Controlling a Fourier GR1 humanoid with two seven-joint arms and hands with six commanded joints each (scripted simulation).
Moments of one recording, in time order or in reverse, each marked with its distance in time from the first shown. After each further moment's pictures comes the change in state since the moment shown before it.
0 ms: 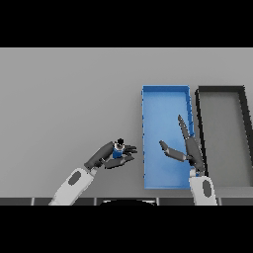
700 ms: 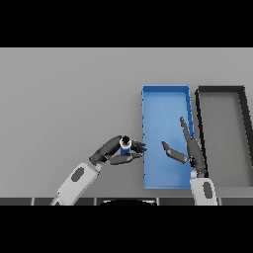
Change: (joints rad) left arm -0.074 -0.059 0.026 -0.142 0.007 -0.058 0.098; right arm 0.023 -0.004 -0.003 -0.005 0.024 -0.019 -0.013
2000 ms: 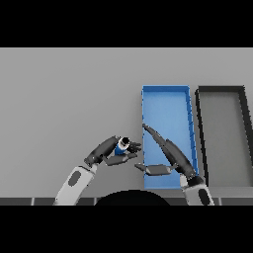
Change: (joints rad) left arm 0.021 -0.054 0.047 -0.011 -0.106 -0.086 0.035; right arm -0.004 -0.048 0.222 -0.479 -0.060 0.194 0.336
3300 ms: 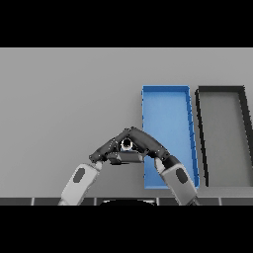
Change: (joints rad) left arm 0.026 -0.062 0.067 0.002 0.000 -0.115 0.013; right arm -0.441 0.199 0.082 0.253 -0.135 0.116 0.141
